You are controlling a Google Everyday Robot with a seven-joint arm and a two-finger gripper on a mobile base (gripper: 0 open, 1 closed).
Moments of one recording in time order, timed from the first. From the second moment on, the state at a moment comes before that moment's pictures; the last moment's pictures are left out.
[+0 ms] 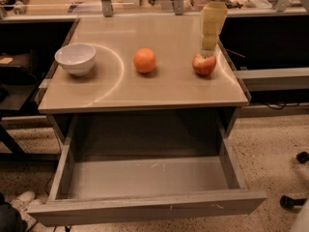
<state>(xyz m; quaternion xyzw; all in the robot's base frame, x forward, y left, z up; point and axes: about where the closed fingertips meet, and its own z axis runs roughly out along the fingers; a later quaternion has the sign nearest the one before) 0.616 -0.136 1.008 -0.65 0.74 -0.13 0.14</state>
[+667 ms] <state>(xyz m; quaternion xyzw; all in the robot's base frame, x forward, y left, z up) 0.640 -0.139 1.007 -0.63 0.74 -0.12 0.18</state>
